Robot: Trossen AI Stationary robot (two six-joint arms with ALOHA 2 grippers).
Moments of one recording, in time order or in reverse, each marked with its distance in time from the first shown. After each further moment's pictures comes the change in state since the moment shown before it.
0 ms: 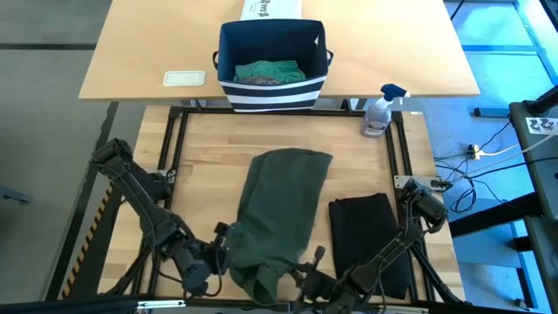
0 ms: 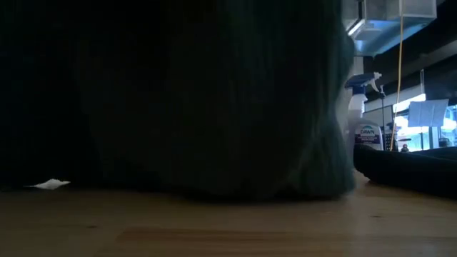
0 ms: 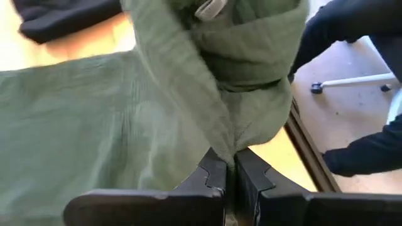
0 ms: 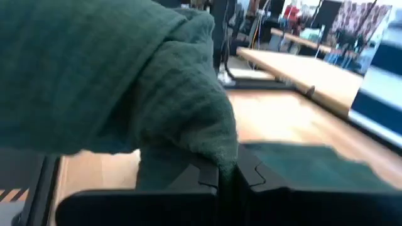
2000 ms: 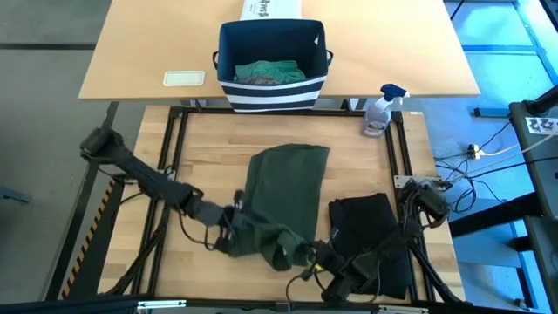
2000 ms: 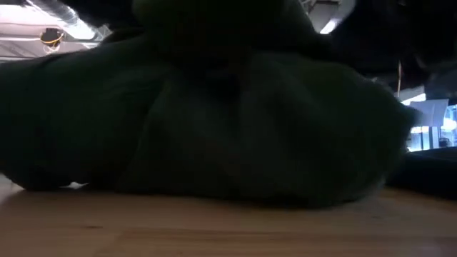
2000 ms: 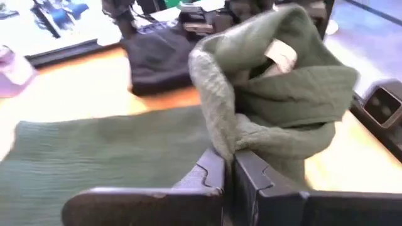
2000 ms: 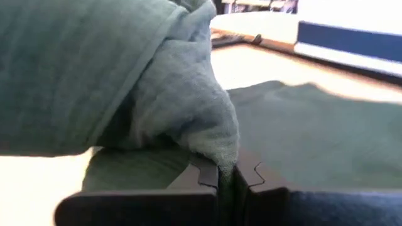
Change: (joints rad) left arm 0.338 -0.249 -0.673 0.942 -0.022 0.319; right arm -0.031 -0.059 -0.236 -0.331 0.068 0.718
